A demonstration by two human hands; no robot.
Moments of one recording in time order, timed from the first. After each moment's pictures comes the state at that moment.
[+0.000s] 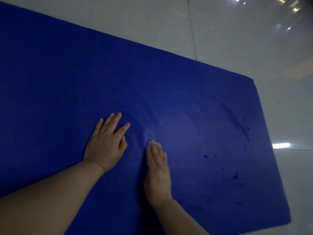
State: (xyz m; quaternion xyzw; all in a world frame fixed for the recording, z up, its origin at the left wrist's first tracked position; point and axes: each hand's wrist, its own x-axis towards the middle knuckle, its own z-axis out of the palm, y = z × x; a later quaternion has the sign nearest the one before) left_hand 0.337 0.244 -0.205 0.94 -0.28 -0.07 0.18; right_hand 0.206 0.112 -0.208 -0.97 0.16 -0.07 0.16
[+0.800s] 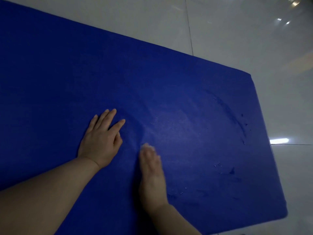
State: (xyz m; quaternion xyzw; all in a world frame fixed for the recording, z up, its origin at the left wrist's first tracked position) left_hand 0.338 0.243 -0.205 0.94 -0.28 -0.06 0.17; right_hand 0.187 0.118 -0.207 -0.98 0.12 -0.06 0.16
